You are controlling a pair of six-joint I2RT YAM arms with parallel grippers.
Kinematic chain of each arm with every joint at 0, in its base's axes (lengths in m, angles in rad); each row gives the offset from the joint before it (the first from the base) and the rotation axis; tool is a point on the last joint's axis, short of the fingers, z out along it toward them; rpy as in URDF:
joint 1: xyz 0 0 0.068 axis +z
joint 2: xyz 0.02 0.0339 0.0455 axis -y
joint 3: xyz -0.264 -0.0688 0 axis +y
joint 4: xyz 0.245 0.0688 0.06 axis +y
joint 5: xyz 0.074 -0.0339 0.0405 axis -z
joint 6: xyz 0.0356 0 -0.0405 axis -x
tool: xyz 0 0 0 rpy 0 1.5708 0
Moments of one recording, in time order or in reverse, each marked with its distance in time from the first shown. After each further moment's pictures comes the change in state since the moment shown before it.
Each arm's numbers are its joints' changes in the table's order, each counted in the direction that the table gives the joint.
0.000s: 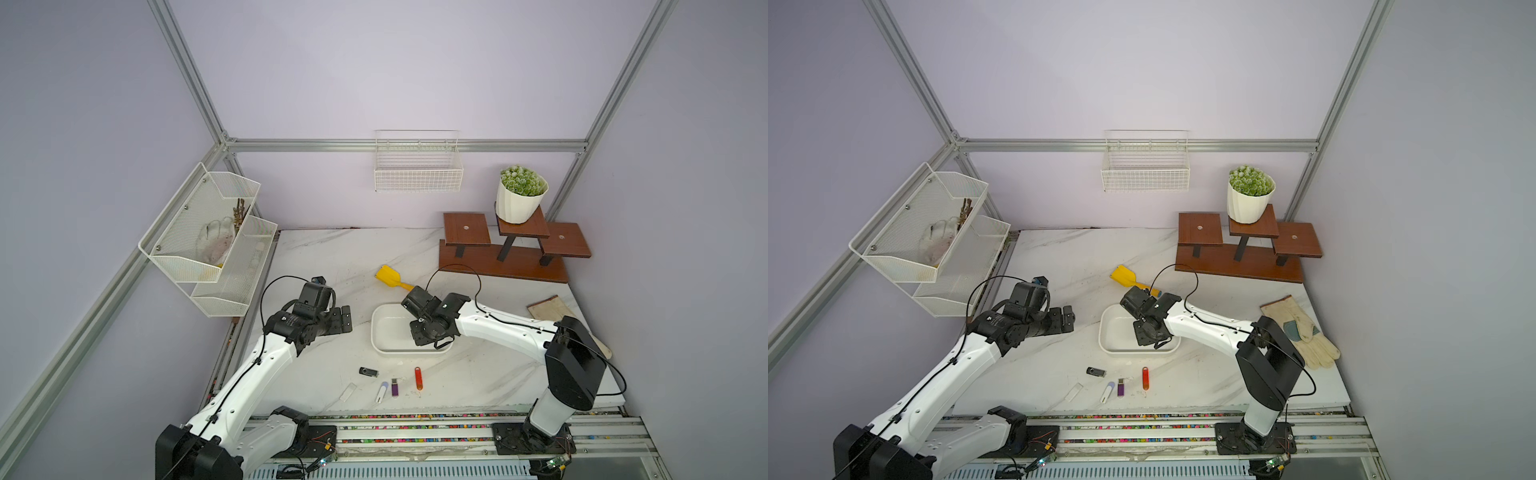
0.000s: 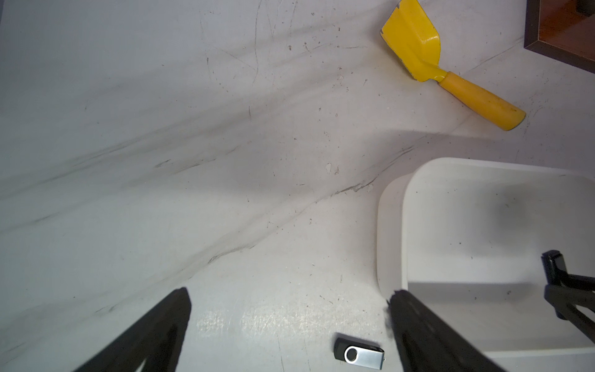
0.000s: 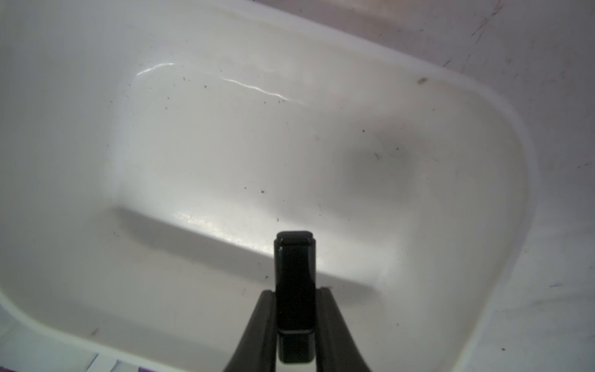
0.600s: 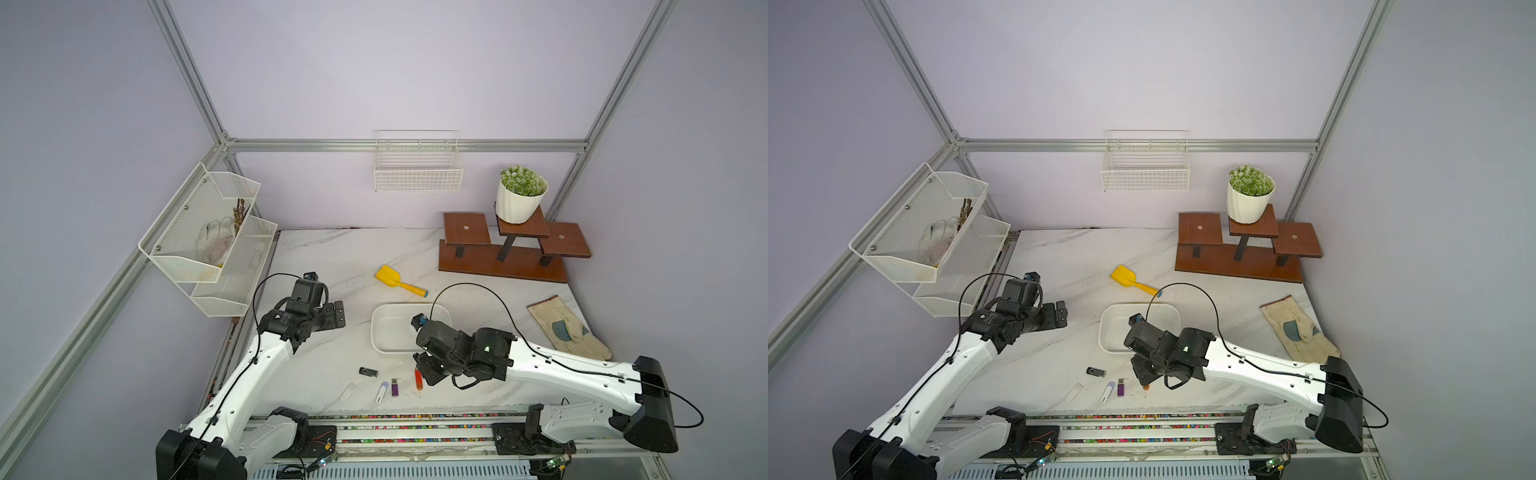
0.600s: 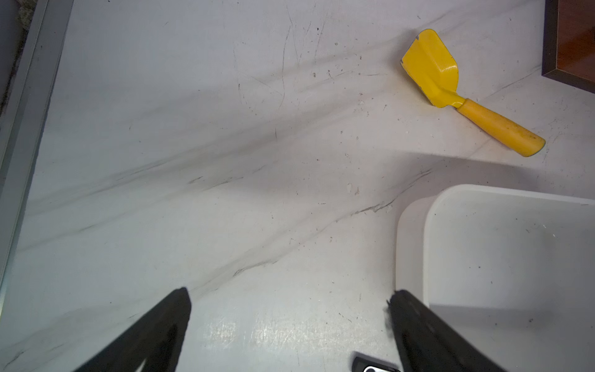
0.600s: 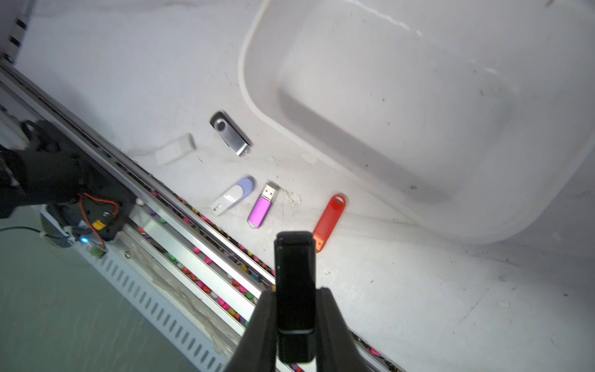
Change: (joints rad) left arm 0.076 0.003 -0.019 -0.007 -0.019 -0.052; right arm 0.281 0.428 0.122 0.058 -0.056 -0.034
